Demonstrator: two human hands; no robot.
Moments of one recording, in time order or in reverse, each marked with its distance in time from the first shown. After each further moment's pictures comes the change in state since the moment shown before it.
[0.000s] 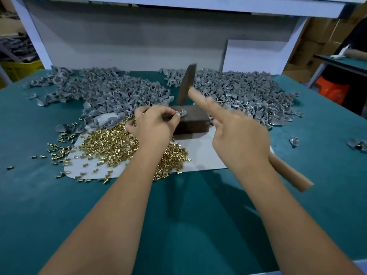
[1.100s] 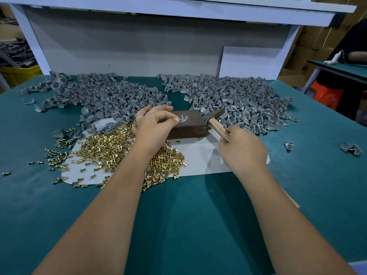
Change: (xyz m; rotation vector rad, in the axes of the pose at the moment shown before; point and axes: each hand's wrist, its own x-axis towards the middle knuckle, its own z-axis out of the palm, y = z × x) left_hand -0.002 0.009 -0.028 -0.307 -0.321 0.026; right_hand 0.006 0.034 0.026 0.016 -0.249 0.280
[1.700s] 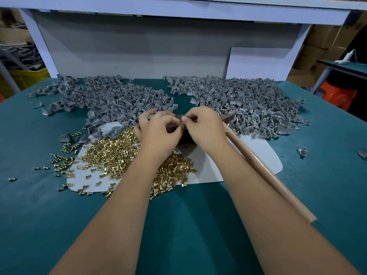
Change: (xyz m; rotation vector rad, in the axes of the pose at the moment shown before) left_hand 0.009 -0.015 0.006 0.307 0.119 0.068; right_hand 0.046 -0.082 0.025 0.460 -0.067 -0.291
